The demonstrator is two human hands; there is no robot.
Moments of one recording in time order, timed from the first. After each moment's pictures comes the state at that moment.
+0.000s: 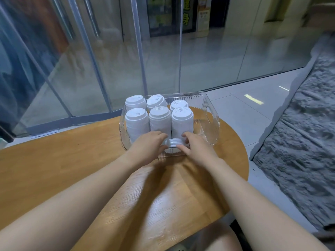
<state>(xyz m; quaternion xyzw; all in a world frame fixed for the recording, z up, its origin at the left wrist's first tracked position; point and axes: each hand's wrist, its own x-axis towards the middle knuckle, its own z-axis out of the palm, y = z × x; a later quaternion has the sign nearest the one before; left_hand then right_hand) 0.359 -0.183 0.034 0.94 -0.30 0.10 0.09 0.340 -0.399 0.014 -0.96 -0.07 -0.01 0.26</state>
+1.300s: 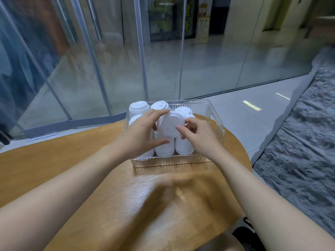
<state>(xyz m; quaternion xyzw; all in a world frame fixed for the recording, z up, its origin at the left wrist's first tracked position) 0.353 -0.157 0.111 0.90 -0.30 0.11 0.28 0.346 -0.381 0.083 -0.85 -0.09 -0.09 0.52</state>
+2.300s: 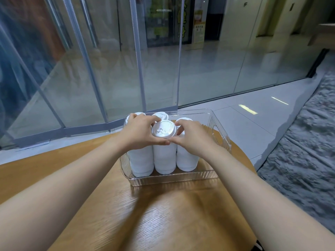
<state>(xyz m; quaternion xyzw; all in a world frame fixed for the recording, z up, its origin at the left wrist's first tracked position) 0.458 -0.154 0.106 0.96 -0.22 0.09 0.16 0.400 -0.360 0.114 -0.94 -0.08 -0.03 0.32</state>
